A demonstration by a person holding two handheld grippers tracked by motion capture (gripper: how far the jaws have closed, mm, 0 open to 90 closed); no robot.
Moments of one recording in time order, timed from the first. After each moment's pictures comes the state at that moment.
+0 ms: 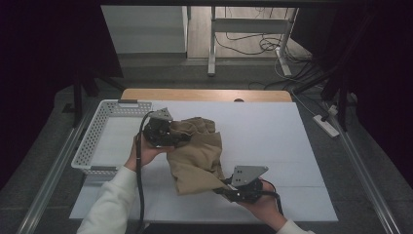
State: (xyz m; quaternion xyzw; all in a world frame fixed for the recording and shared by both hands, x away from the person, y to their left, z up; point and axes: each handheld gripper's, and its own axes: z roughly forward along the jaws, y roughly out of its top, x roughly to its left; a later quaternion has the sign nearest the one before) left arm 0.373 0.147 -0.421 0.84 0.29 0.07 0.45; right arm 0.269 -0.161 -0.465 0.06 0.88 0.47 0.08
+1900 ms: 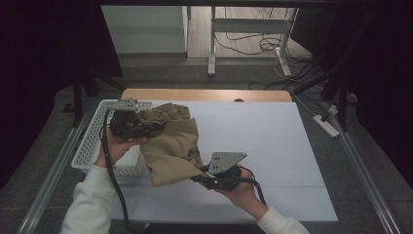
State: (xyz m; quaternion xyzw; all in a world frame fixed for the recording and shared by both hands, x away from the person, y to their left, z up) left arm 0.353 0.220 -0.384 0.81 0.32 0.11 0.48; right arm 0.284 -0.101 -0.434 0.03 0.86 0.50 0.08
